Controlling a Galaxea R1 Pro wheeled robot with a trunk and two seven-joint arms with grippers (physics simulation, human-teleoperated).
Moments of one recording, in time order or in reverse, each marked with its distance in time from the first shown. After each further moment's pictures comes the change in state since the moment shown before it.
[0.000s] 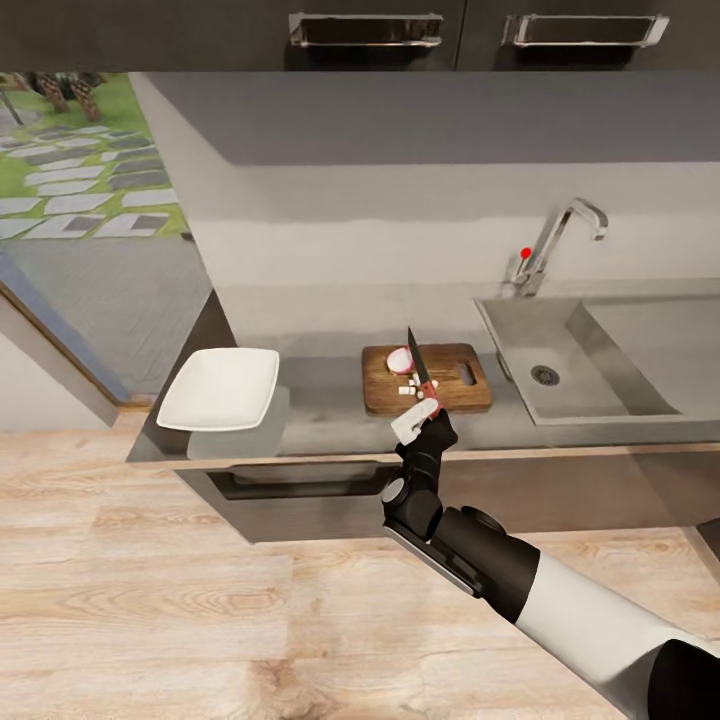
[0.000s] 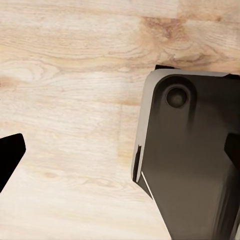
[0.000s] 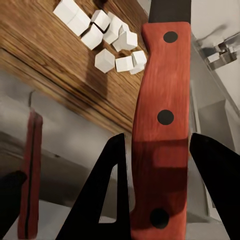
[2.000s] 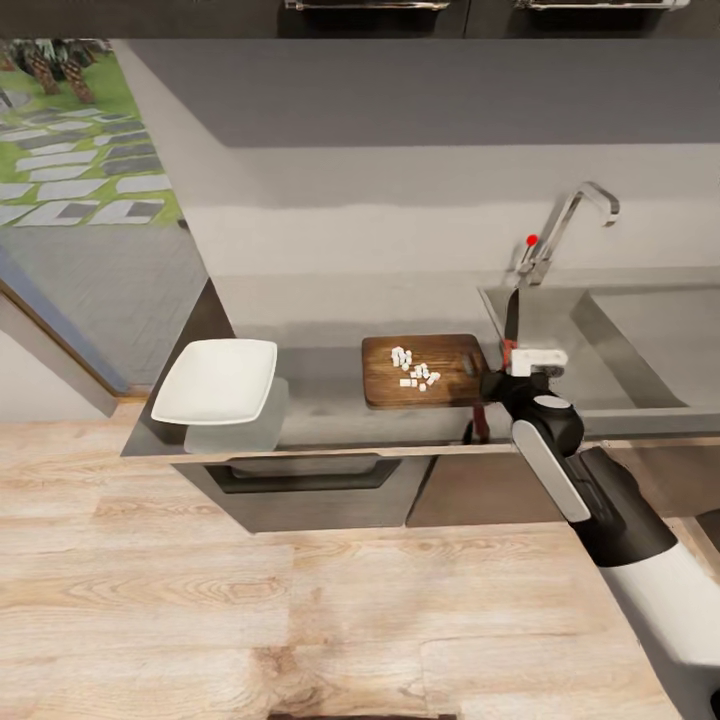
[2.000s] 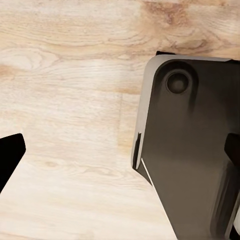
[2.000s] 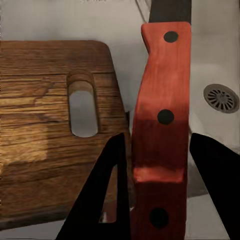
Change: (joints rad) left arm 0.000 -0.006 0.000 0.008 0.000 0.000 0.000; right arm 0.035 -0.181 -0.654 -0.239 -0.205 -0.171 0.422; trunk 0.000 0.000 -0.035
